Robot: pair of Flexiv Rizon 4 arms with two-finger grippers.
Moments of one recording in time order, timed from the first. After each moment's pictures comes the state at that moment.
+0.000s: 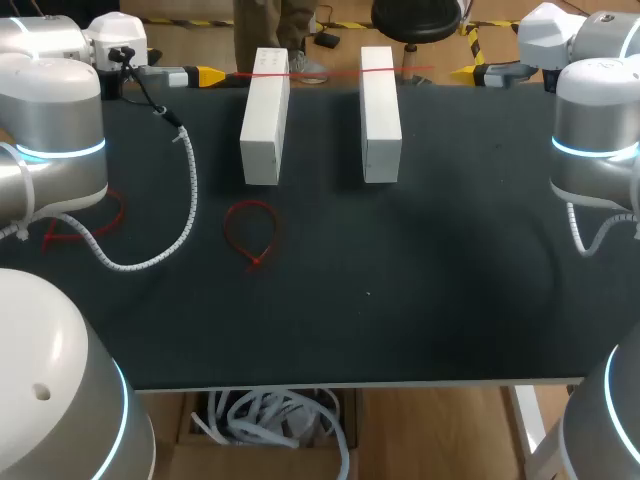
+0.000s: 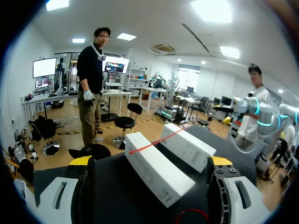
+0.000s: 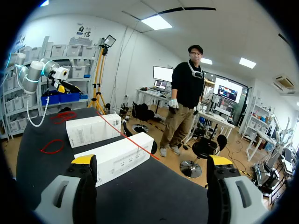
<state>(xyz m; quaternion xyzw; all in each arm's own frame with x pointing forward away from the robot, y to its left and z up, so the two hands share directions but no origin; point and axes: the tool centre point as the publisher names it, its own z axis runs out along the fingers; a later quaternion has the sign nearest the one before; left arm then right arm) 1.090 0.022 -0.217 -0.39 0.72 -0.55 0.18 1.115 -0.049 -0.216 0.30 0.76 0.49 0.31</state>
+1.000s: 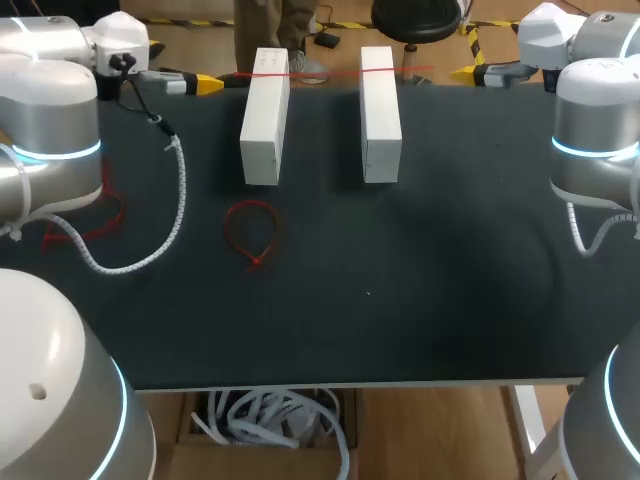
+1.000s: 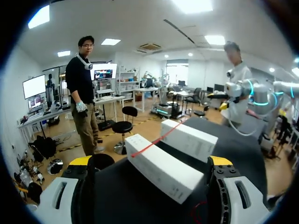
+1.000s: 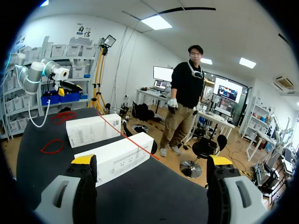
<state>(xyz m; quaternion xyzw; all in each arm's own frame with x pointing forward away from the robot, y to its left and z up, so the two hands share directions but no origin) 1.099 0.022 -0.221 -0.30 0.76 -0.54 0.21 1.115 -0.049 -0.216 0.30 0.76 0.49 0.31</state>
